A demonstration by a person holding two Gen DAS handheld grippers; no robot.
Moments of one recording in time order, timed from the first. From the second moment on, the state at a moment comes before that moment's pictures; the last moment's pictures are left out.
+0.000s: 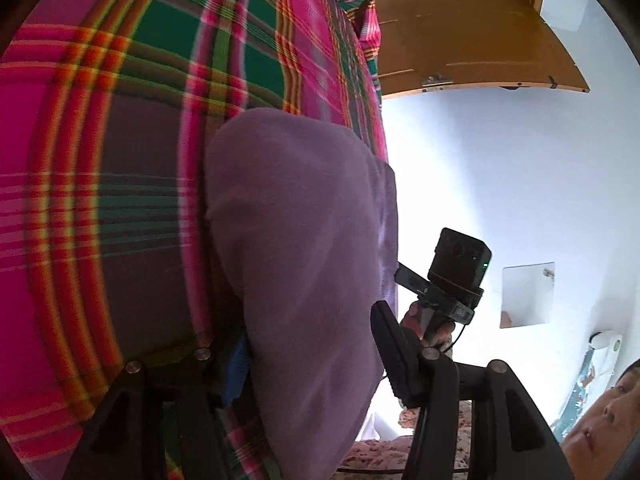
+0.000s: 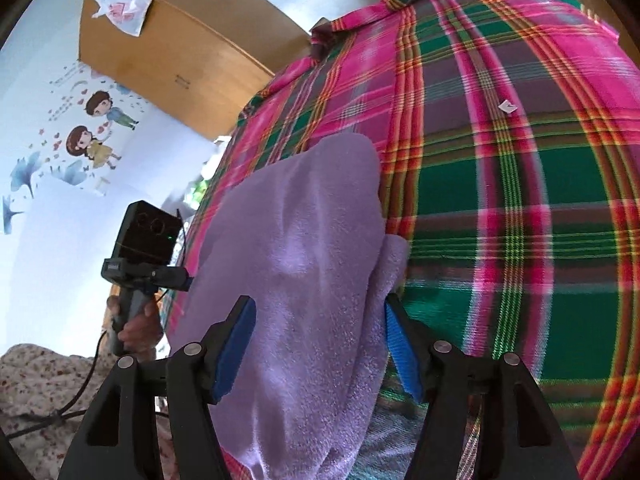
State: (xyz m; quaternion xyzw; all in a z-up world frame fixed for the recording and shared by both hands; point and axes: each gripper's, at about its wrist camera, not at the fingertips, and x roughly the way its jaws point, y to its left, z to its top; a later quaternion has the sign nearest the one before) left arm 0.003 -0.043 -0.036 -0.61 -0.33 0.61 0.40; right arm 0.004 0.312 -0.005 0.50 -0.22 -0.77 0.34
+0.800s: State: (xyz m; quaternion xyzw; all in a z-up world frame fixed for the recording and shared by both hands) left arm 0.016 -0.043 -0.034 -0.62 -0.35 0.61 0.35; right arm 0.015 0.300 -0.003 0.49 -0.15 -0.80 0.30
